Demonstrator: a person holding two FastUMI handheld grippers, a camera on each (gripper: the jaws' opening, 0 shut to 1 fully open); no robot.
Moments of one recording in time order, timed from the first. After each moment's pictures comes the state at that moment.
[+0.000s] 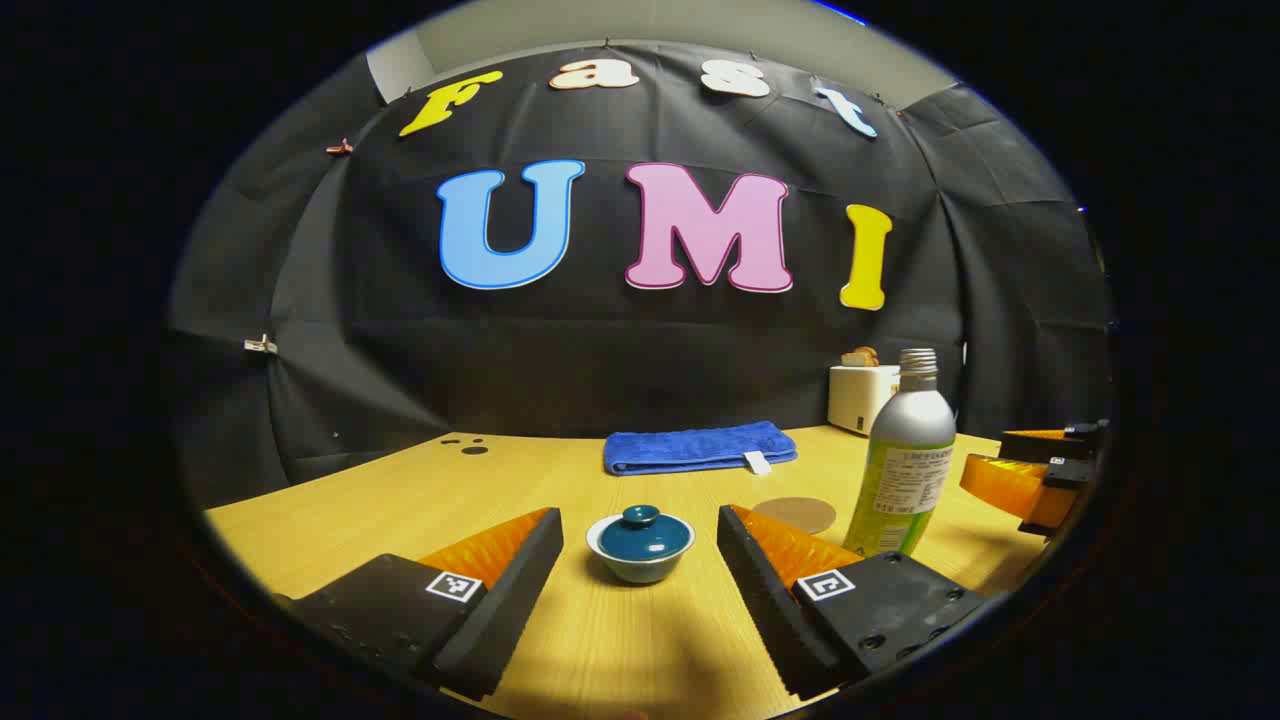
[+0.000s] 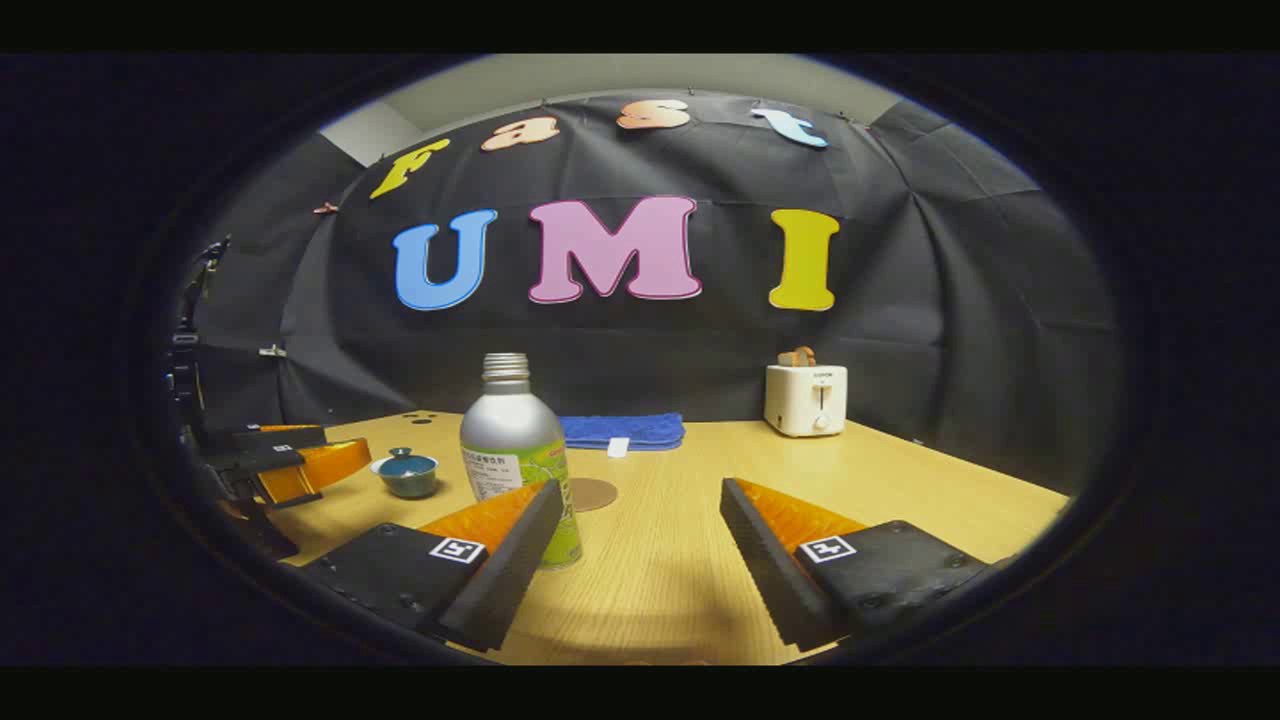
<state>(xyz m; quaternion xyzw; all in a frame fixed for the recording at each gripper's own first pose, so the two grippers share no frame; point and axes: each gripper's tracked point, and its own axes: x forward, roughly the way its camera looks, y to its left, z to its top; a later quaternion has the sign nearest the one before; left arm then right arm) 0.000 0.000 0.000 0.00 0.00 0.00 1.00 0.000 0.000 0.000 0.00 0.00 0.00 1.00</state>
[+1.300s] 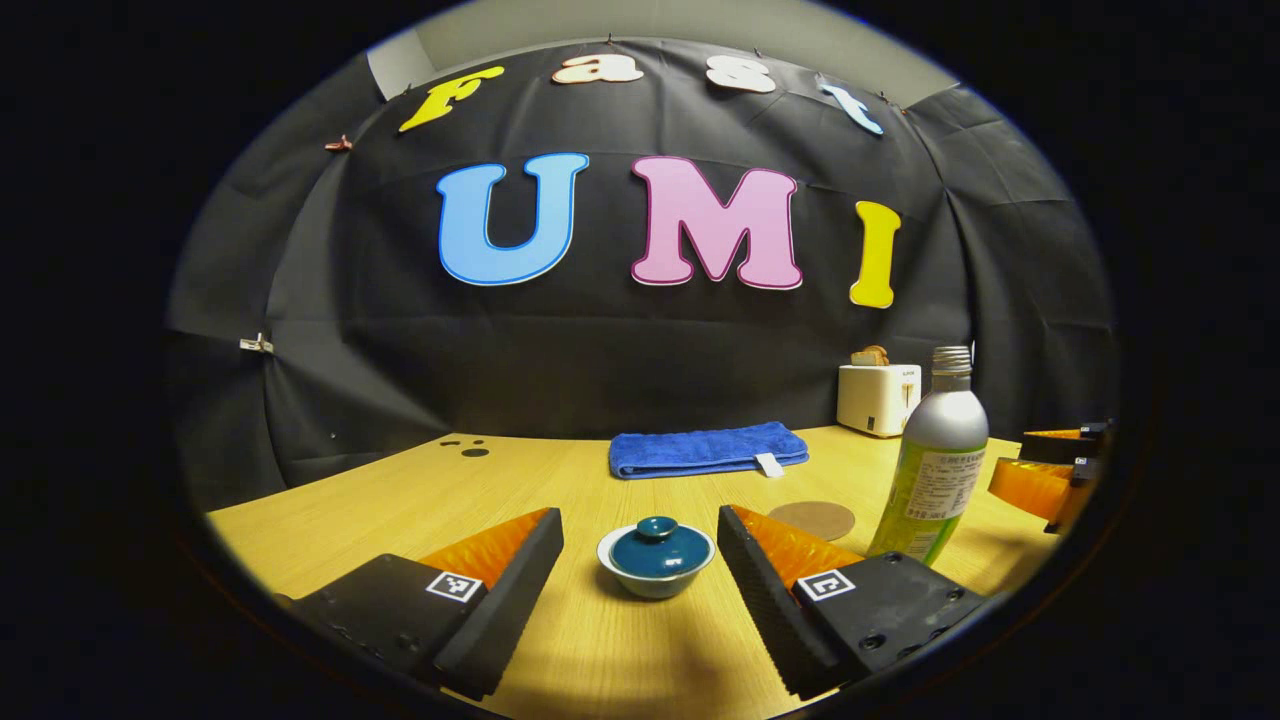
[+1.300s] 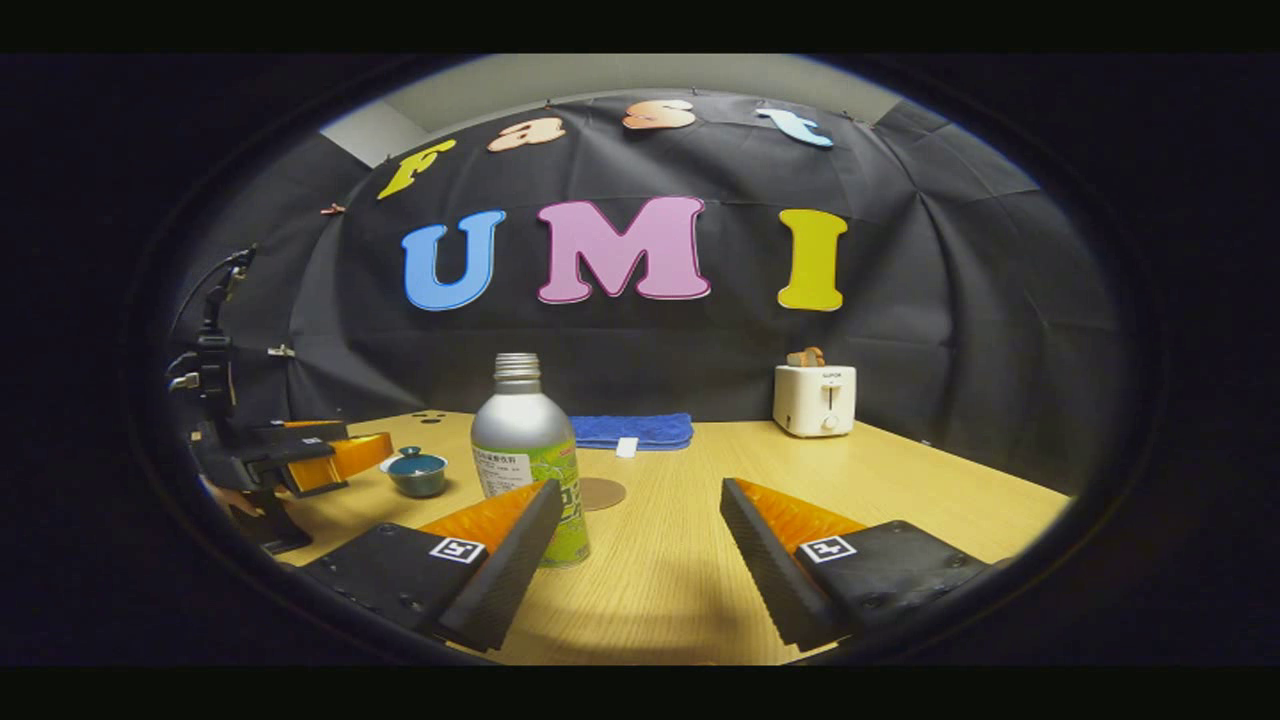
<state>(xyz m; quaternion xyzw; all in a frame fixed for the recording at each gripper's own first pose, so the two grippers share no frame) 0.028 0.000 -0.001 0.00 0.00 -0.02 1.00 -0.001 0.002 -0.001 0.00 0.00 0.01 1.00</state>
